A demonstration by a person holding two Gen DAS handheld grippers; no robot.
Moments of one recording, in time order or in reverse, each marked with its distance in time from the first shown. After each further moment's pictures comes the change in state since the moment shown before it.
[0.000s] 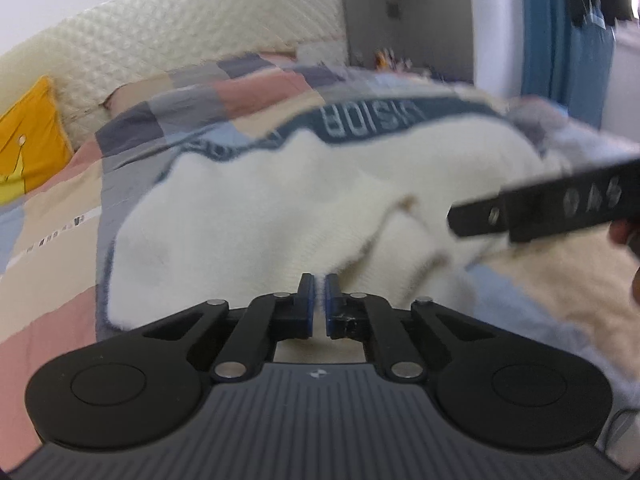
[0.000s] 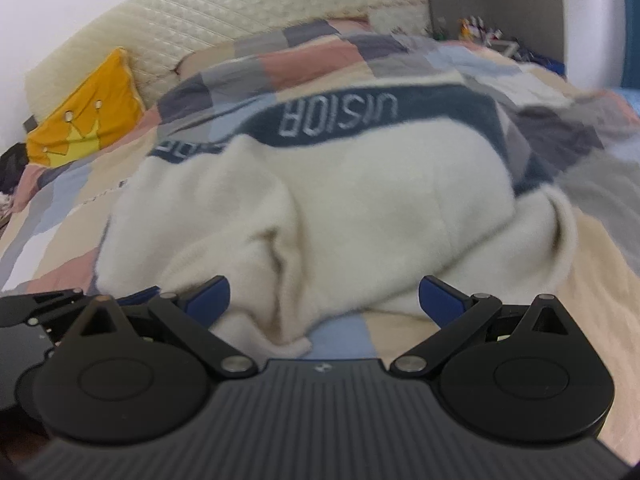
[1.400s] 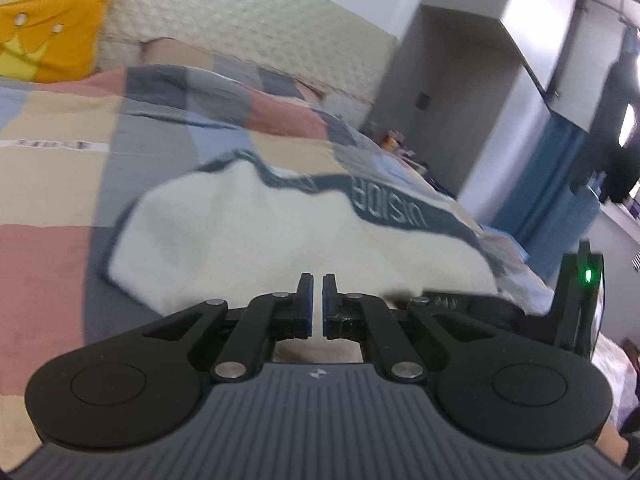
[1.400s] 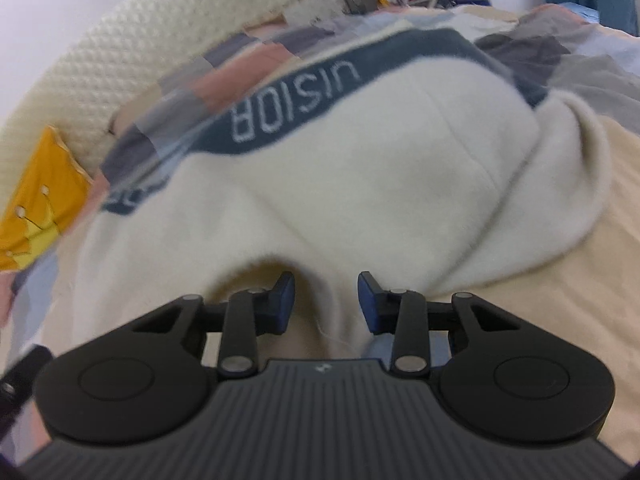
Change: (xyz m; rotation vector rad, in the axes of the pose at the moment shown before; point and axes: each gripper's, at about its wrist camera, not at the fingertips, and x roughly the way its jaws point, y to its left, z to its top) left arm -0.042 0.078 -0.008 -0.423 -0.106 -0.197; right arm 0.059 0.004 -0.008 0.389 -0.042 -0.091
